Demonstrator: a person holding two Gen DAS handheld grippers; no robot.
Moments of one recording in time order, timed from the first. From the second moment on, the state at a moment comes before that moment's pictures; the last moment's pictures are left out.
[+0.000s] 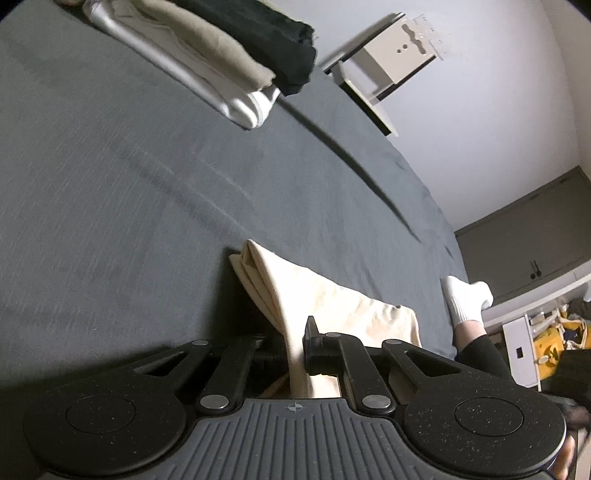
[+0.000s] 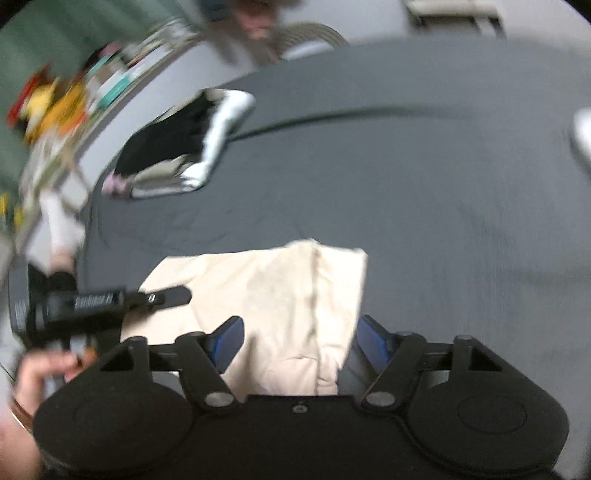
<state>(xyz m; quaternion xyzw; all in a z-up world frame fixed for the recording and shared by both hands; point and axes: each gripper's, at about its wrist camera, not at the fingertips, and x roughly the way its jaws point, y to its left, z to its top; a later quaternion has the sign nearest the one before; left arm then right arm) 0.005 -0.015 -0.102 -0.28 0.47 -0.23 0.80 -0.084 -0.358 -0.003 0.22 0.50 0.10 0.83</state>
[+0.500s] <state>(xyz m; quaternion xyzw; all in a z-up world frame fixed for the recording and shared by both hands) 0.005 -0.019 -0.095 -0.22 0.47 -0.24 0.82 -0.074 -0.374 -0.021 0.25 0.51 0.12 0.82</state>
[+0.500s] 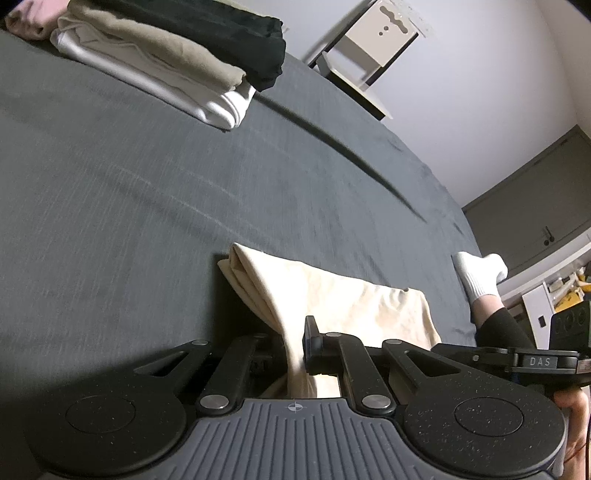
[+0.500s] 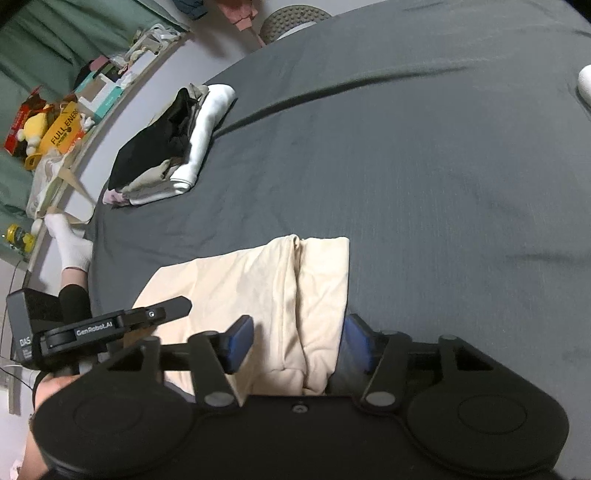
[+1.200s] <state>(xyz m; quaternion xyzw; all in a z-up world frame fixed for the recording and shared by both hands) 0.002 -0.023 -0.093 -0.22 0.47 -0.23 0.82 -0.077 -0.384 -0.023 0.26 0.52 0.13 0.80</state>
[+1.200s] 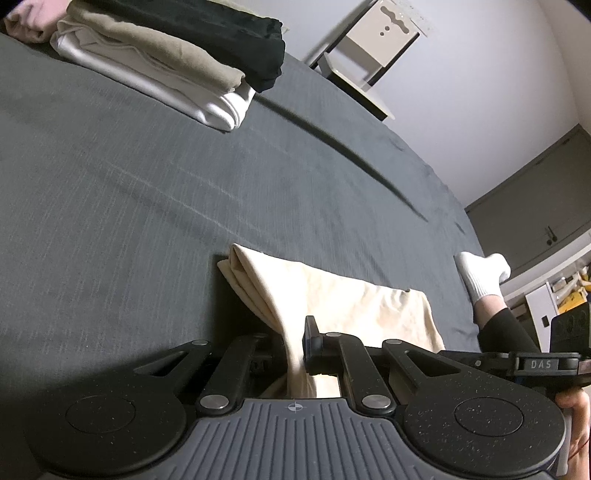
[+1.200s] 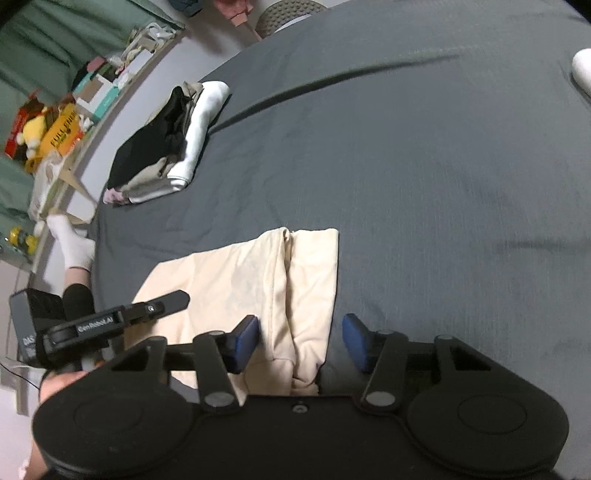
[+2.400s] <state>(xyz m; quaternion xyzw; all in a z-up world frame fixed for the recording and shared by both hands) -0.001 -0.023 -0.043 -0.14 0.40 -0.22 0.88 -0.065 -0.355 -0.014 0.39 0.43 0.18 0.80</state>
